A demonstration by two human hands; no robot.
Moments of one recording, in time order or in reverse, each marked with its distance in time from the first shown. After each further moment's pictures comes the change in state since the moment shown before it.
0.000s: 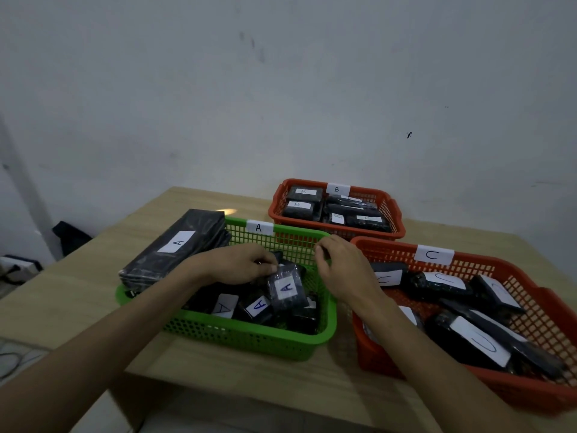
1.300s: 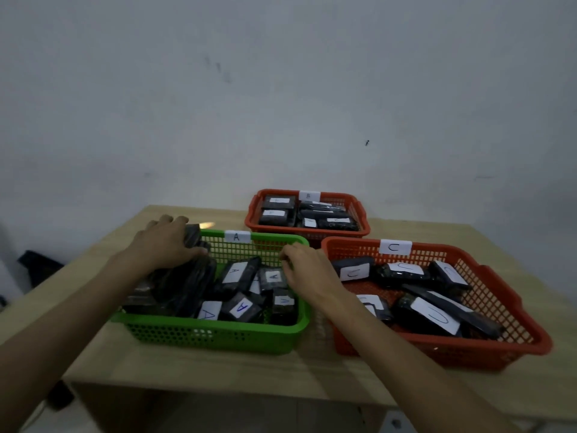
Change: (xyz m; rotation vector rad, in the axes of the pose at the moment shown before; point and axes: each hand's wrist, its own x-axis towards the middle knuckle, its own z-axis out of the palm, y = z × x) left_hand -0.036 -0.041 -0.054 0.479 0.441 -0.477; right_hand -0.010 -0.024 -0.005 -0.124 -0.044 -0.086
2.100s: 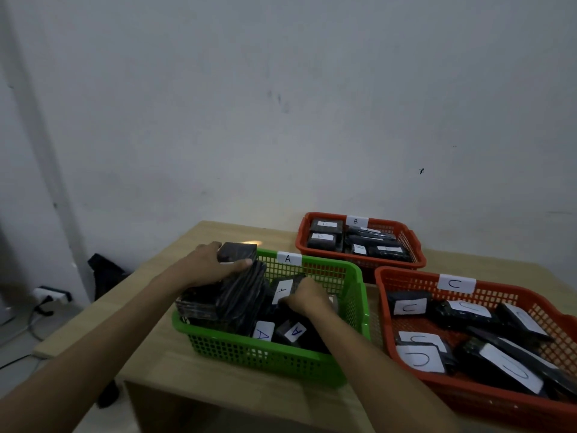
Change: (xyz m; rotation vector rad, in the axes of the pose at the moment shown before) left_hand -0.010 -0.049 0.000 -0.449 -0.088 -0.036; right_hand 0.064 -0.068 0.077 0.320 -0.444 0.686
